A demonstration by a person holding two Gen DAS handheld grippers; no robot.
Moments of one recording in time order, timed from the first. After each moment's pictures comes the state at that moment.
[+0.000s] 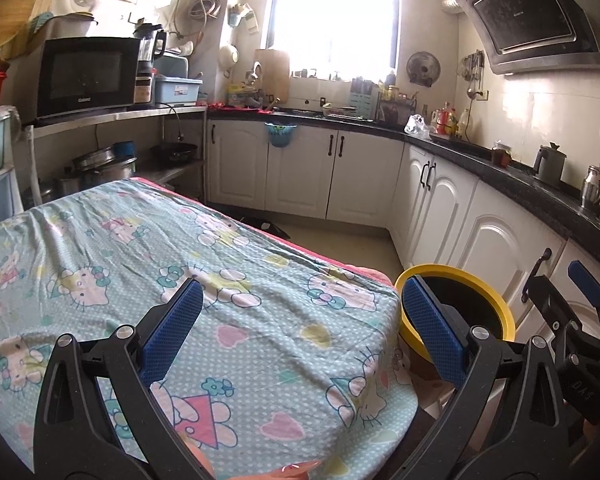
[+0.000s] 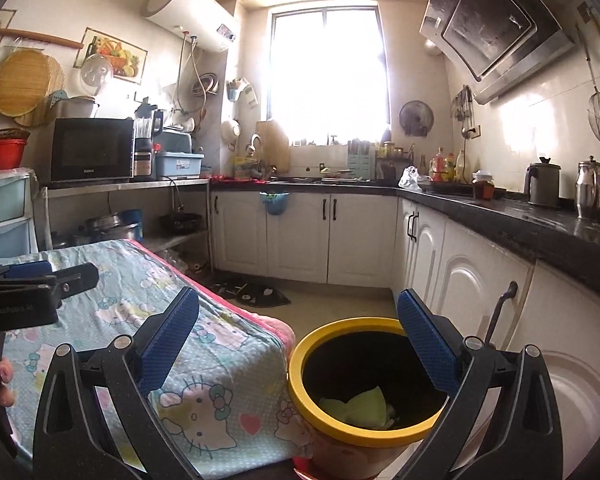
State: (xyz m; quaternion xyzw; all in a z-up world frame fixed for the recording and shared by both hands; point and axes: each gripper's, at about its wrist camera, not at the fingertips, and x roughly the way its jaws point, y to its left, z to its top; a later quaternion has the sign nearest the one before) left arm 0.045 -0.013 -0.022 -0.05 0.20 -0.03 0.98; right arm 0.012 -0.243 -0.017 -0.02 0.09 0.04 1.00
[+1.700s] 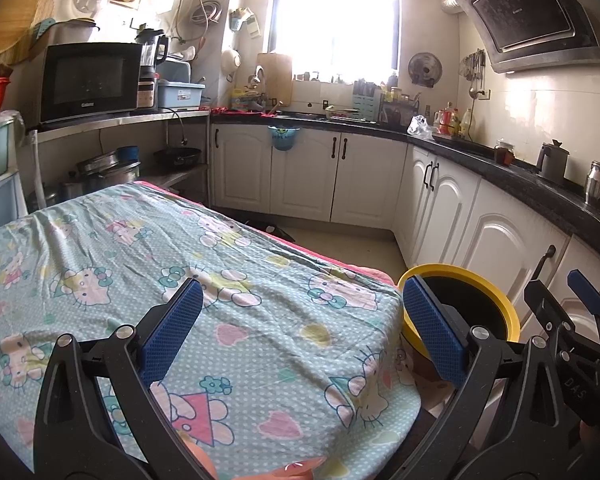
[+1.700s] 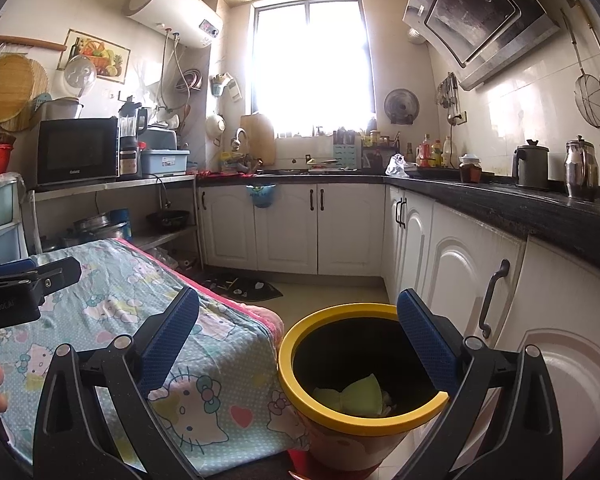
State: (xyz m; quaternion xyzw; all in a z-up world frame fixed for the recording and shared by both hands) left arm 0.043 -0.026 -0.023 -0.04 0.20 -0.02 0.98; right arm 0.013 -0.247 -0.030 0.00 0.10 0.02 0.99
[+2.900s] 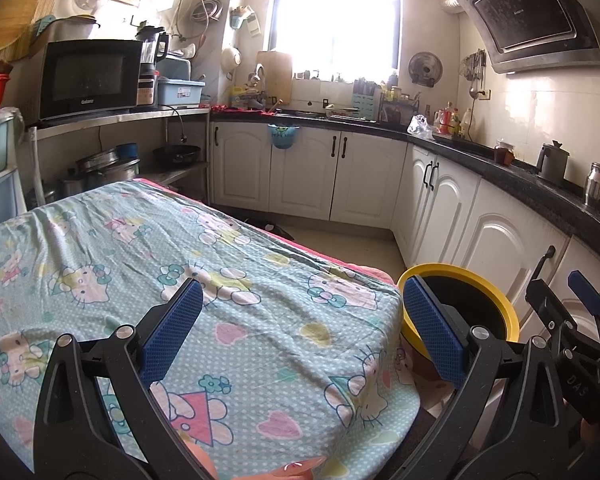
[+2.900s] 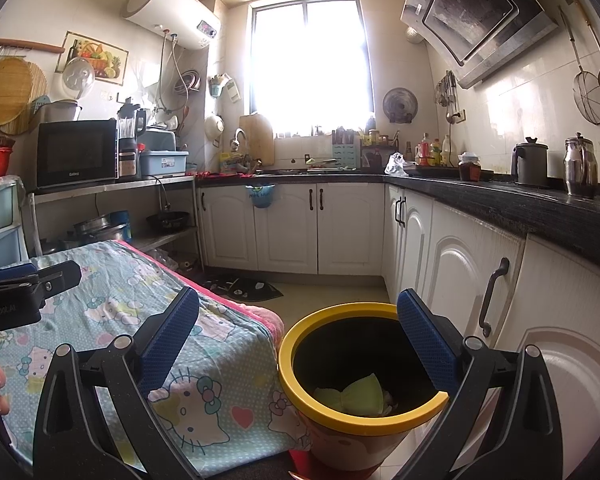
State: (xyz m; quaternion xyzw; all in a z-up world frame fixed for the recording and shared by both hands) left arm 0.044 -0.028 -0.021 -0.04 0.20 -0.02 0.98; right arm 0.012 -0.247 -0.029 0.00 0.10 0.02 0.99
